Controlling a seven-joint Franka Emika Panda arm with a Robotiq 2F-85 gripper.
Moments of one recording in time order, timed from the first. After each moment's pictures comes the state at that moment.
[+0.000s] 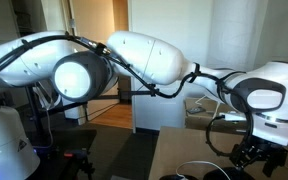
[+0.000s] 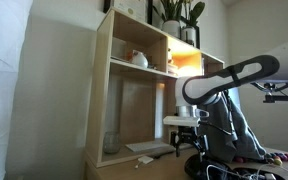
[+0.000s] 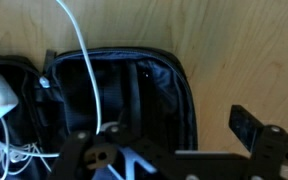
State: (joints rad) arm -0.06 1.29 -0.11 -0.61 0.08 1.87 1.46
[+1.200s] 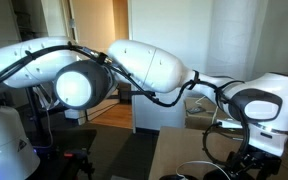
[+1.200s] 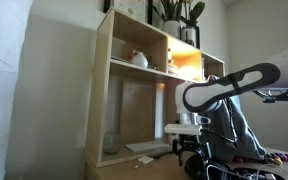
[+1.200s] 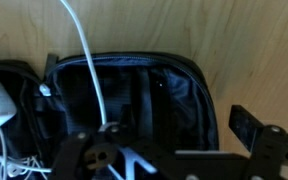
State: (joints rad) arm -0.06 1.35 -0.11 -0.58 0.08 1.85 1.46
